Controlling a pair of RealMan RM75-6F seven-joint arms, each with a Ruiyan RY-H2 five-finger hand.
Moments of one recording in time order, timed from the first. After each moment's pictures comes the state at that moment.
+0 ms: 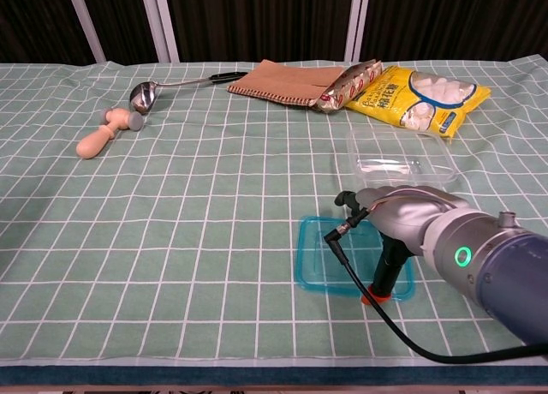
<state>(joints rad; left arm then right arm) -0.07 -1.11 -0.06 -1.68 1.40 1.47 0.15 0.77 -1.84 0.18 -1.88 -0.46 1.47 -1.03</state>
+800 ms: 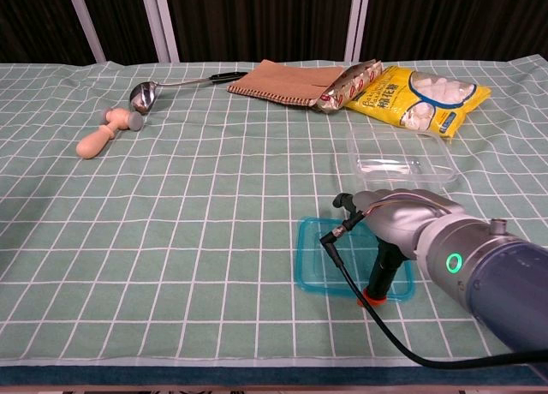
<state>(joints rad) -0.07 -1.11 -0.06 -1.68 1.40 1.47 0.15 0.76 -1.87 0.18 -1.86 -0.48 1.49 -1.04</state>
